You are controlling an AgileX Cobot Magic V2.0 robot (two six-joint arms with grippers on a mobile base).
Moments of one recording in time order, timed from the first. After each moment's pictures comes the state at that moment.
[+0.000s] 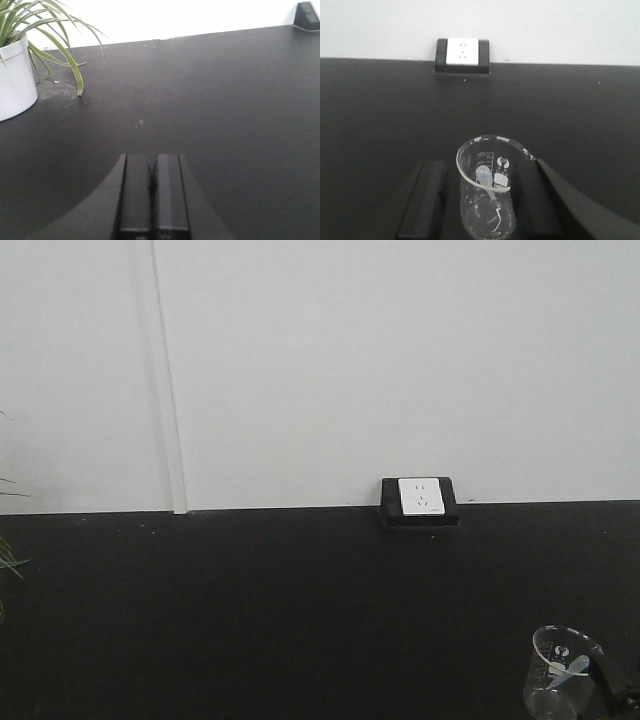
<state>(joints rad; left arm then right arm) -0.07 -0.01 0.03 -0.02 0.01 0.05 -0.02 1.22 -0.33 -0.11 -0.56 0.03</state>
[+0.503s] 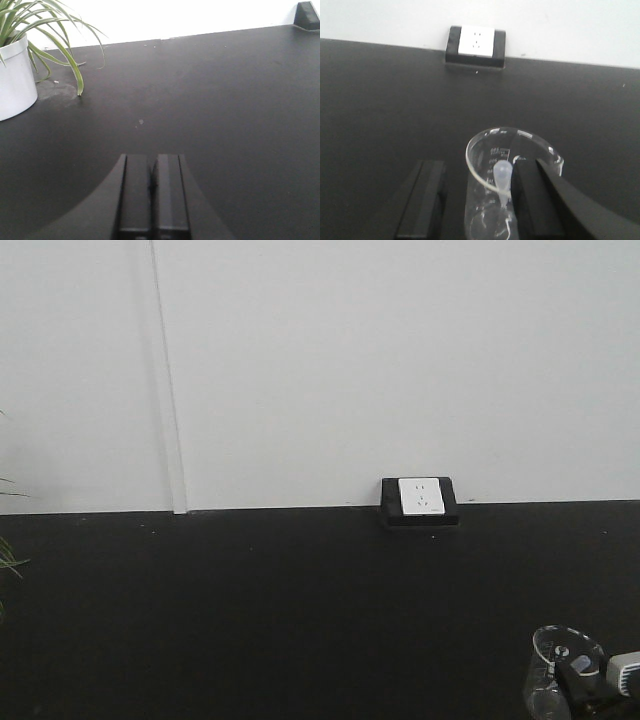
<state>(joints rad) -0.07 -0.01 0.03 -0.02 0.01 0.05 -0.02 1.52 -0.33 -0.13 -0.88 -0.04</state>
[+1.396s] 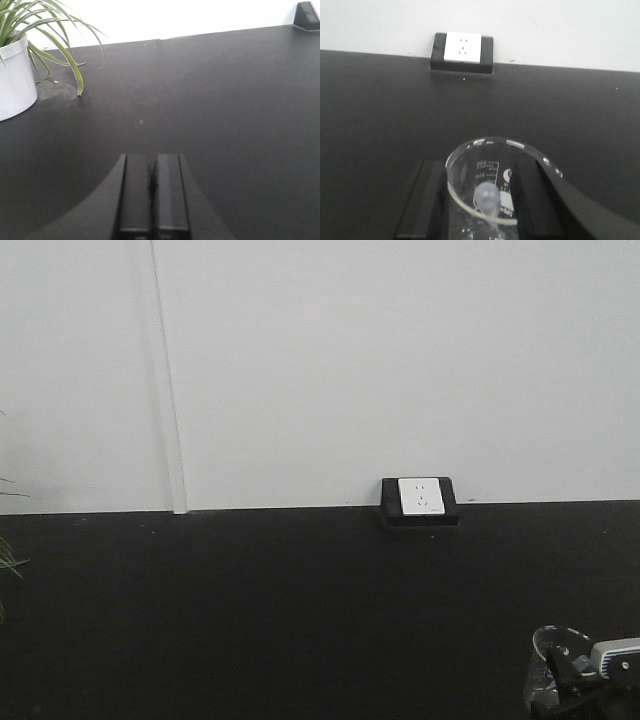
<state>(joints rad) -0.07 -0.01 0.03 -0.02 0.01 0.05 -0.02 1.70 -0.42 -0.08 -0.99 -0.05</state>
